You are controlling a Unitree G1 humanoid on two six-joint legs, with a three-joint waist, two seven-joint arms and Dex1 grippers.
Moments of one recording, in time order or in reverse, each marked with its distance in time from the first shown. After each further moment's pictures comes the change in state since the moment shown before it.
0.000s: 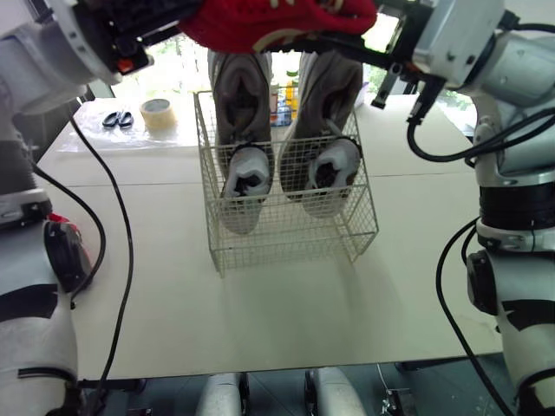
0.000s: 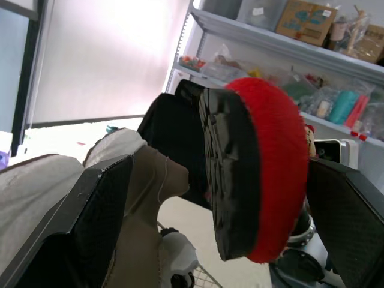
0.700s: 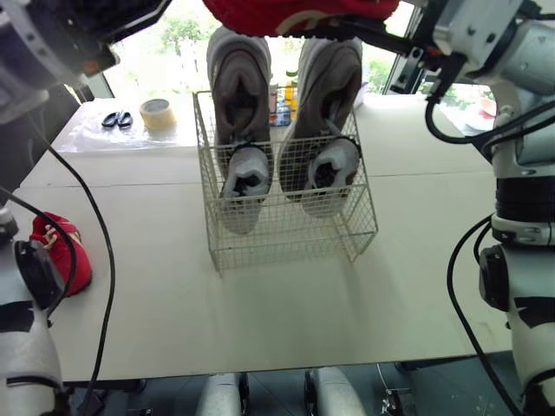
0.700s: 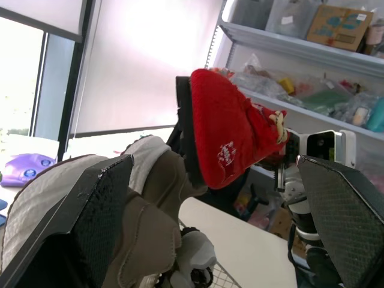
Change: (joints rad) left arm 0.127 0.120 0.076 -0.165 -0.210 -0.020 0.233; right arm -0.036 -0.054 -0.015 0.083 0.012 0.010 0.001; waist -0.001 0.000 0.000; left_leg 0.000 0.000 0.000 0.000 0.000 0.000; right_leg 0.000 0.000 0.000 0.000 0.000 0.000
